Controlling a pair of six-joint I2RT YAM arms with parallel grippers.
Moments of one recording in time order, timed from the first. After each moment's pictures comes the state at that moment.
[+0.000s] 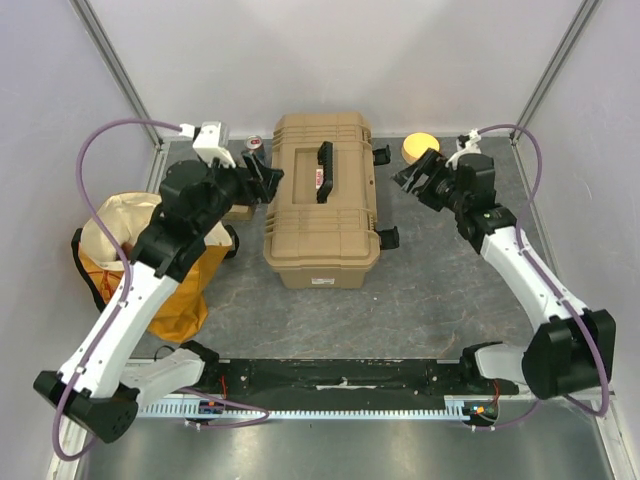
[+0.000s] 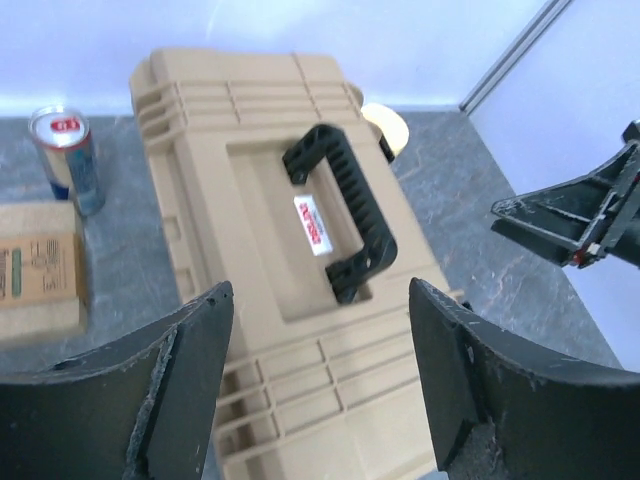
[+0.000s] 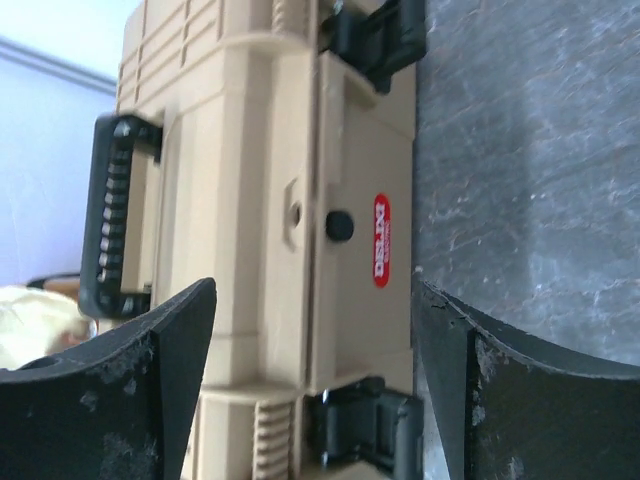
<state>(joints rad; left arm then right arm) -0.46 1.01 1.19 -0.35 -0.02 -0.37 0.25 1.26 1.02 -0.15 -0.20 0.71</state>
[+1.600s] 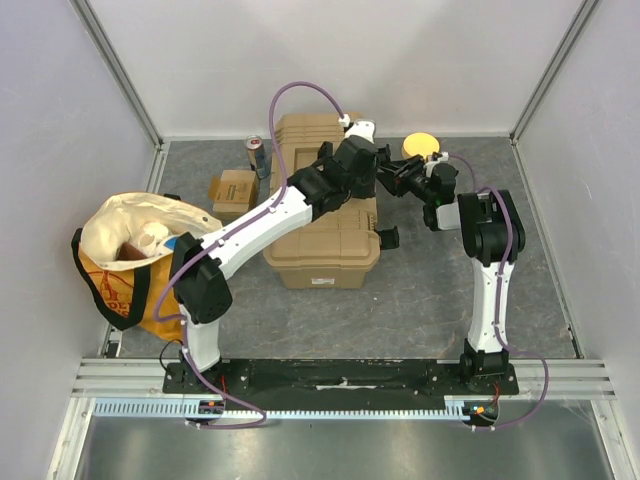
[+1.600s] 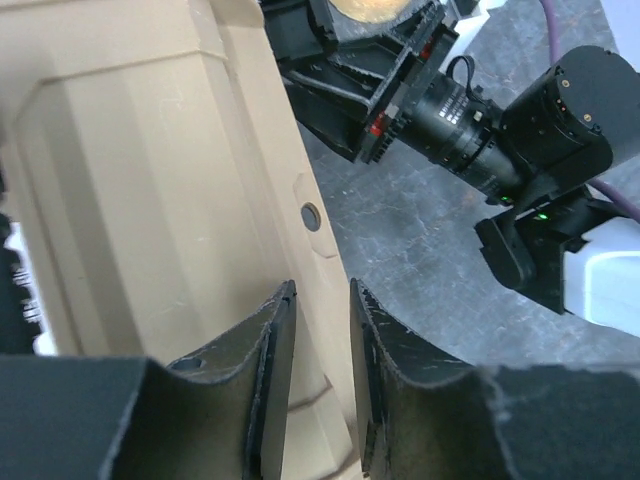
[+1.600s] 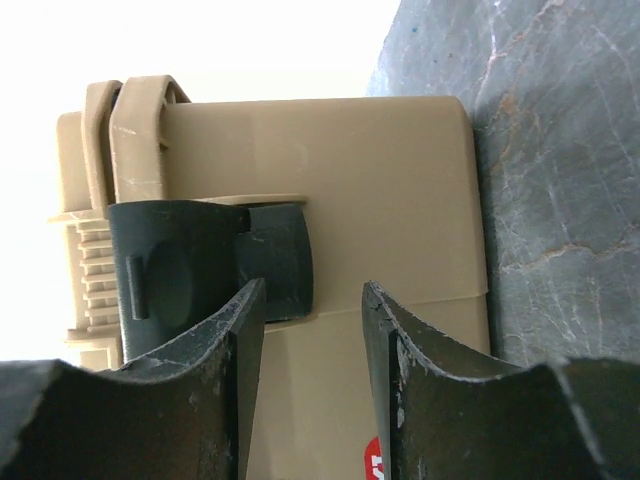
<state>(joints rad) -0.85 1.90 1.84 -0.52 -0.36 -0.44 0.10 2.28 1.22 0.95 -0.60 1.48</state>
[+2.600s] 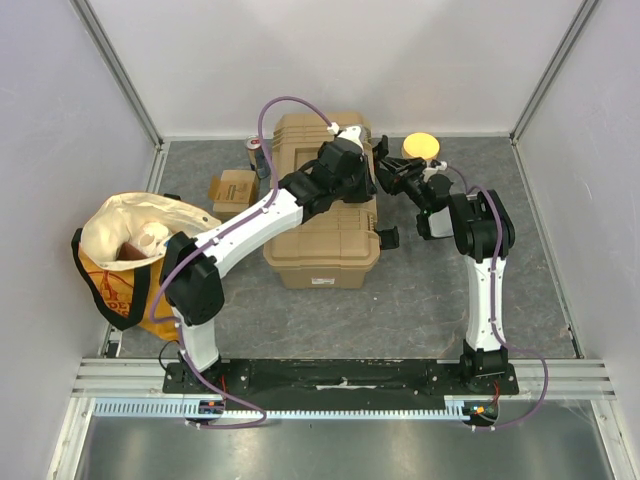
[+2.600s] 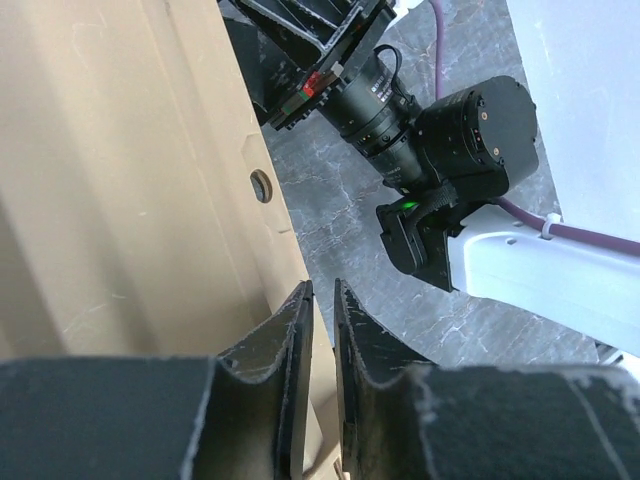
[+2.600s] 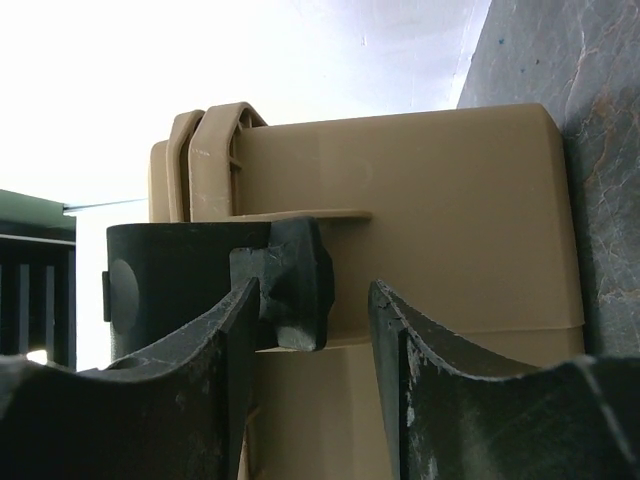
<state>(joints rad) -0.78 1.86 1.71 -0.41 -0.10 -0.60 0.14 2.38 1.20 1.28 -0.47 1.78</state>
